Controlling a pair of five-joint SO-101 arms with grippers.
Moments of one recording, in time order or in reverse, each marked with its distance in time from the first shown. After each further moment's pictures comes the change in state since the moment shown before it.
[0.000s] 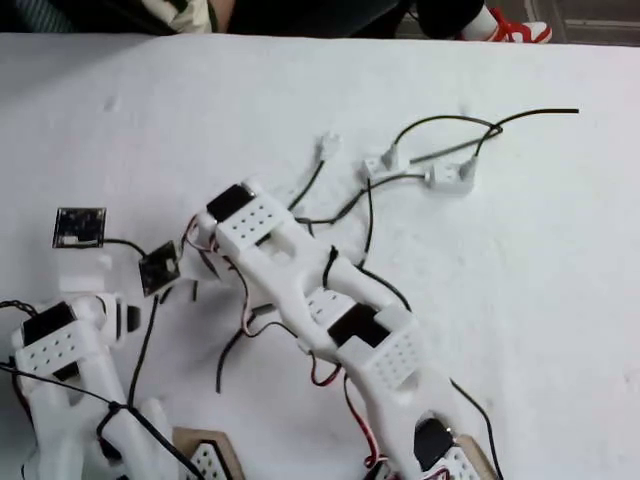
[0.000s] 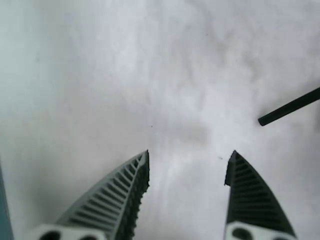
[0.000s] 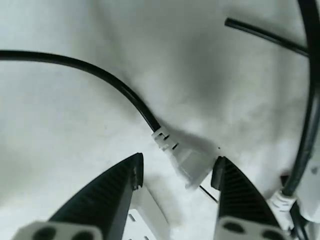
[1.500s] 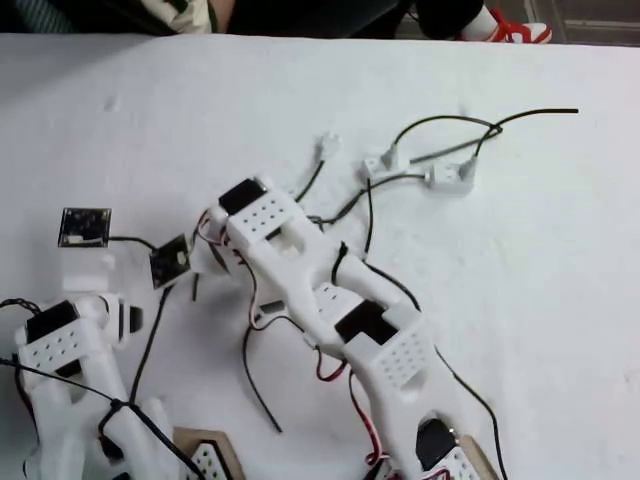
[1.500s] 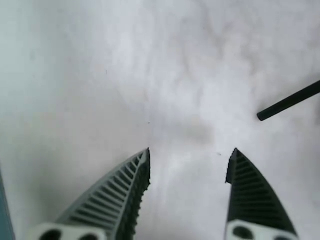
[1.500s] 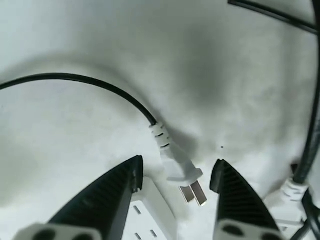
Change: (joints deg) left arm 0.1 0.1 0.1 0.0 0.0; right arm 4.0 1.7 2.5 0.8 0.1
